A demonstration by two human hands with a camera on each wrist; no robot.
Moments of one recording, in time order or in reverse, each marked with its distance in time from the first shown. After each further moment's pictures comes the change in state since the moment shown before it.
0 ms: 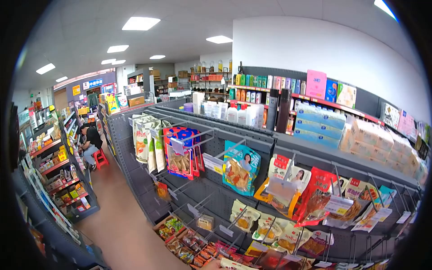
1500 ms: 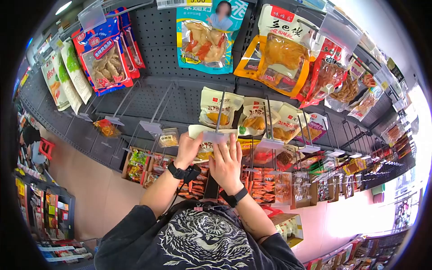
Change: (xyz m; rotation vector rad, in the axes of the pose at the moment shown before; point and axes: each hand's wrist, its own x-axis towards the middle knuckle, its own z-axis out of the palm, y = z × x) left_hand 0.117 0.010 -0.133 0.093 0.177 0.188; right_hand 0.126 -0.025 0.137 -1.319 0.430 -0.503
